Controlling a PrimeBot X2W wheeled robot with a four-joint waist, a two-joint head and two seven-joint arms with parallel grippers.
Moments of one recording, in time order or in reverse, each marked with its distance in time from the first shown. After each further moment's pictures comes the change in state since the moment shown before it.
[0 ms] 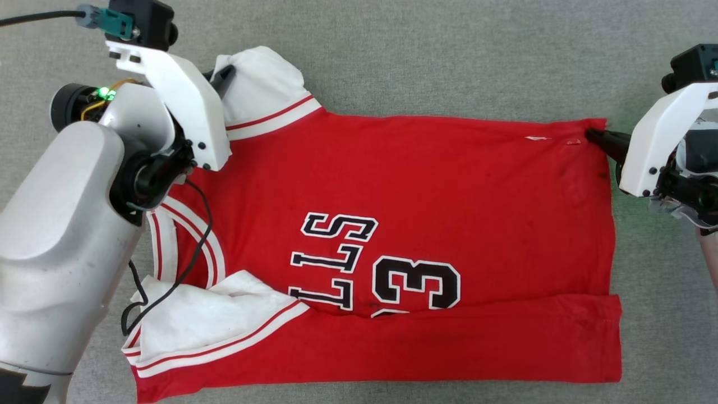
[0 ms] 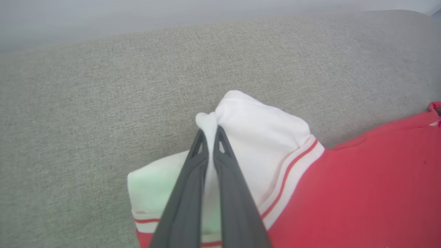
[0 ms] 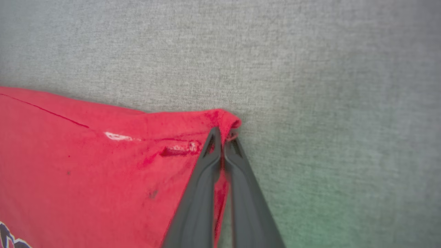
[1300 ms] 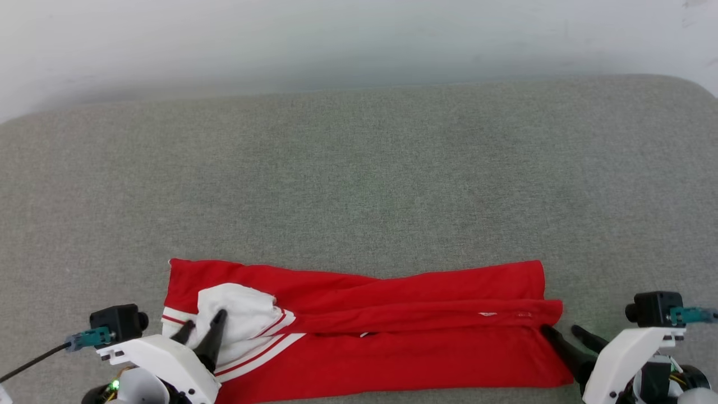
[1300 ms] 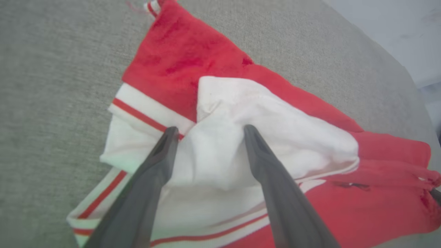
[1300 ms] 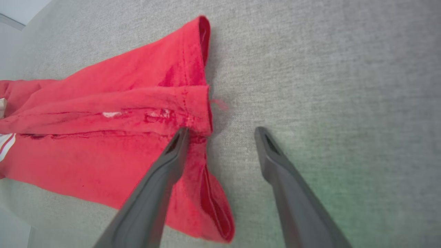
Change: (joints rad) left arm 0.833 -0.011 0.164 -0.164 -0.212 0.112 -0.391; right arm 0.702 0.096 -0.104 -0.234 -0.034 0.000 -0.319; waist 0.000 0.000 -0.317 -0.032
